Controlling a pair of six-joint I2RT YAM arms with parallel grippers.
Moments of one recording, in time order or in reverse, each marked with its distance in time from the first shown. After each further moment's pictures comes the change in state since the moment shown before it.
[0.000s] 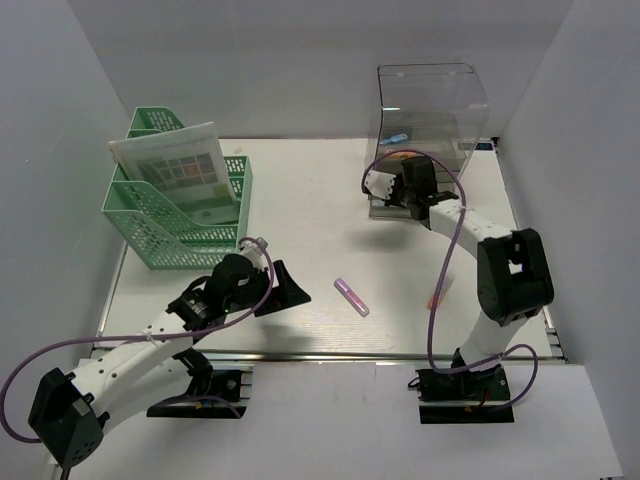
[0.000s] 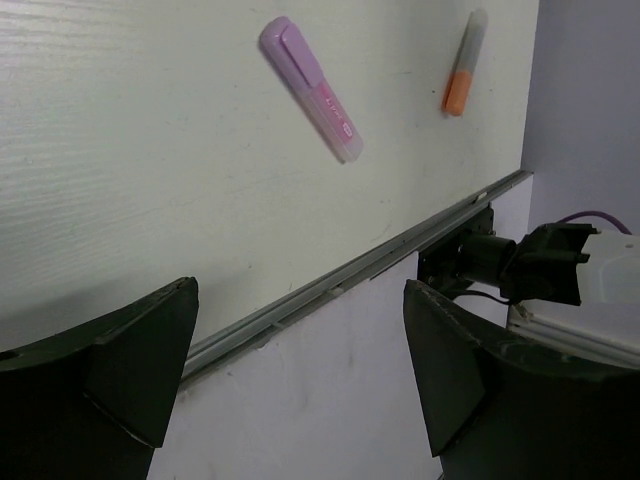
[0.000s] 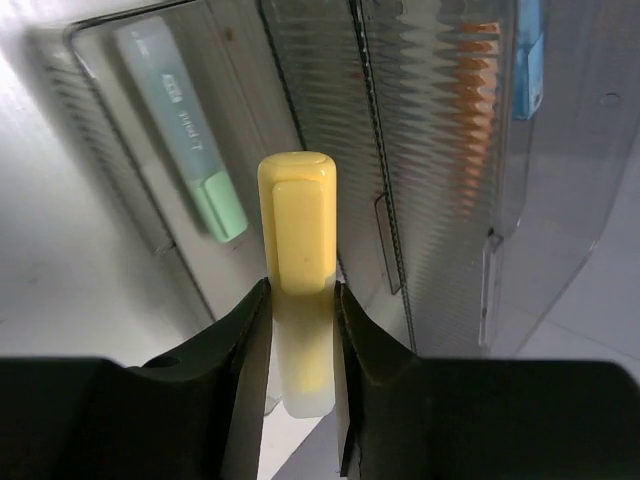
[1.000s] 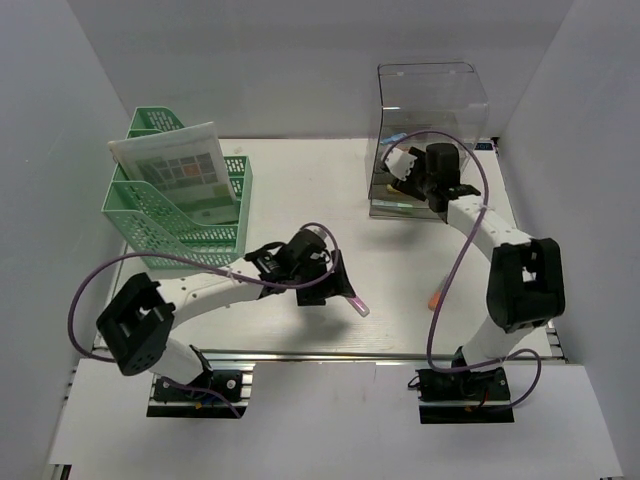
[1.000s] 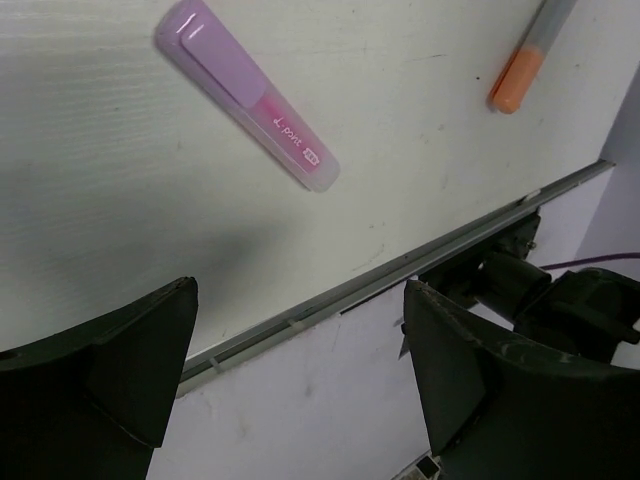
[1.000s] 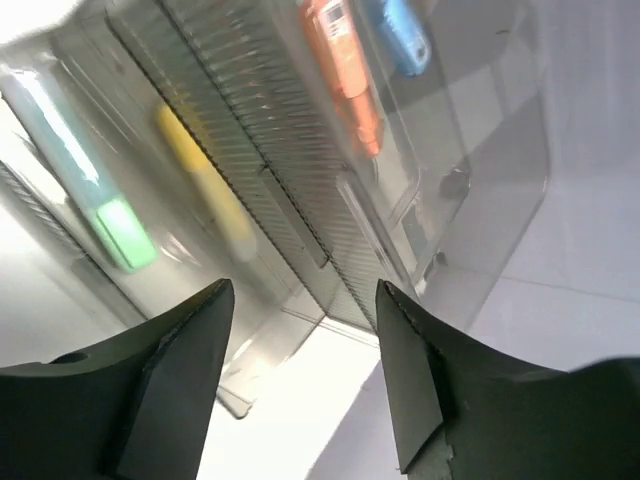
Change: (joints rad) left arm -0.184 0.634 0.411 -0.043 -0.054 -0.097; right arm -0.100 -0.012 0.053 0.056 -0.093 0.121
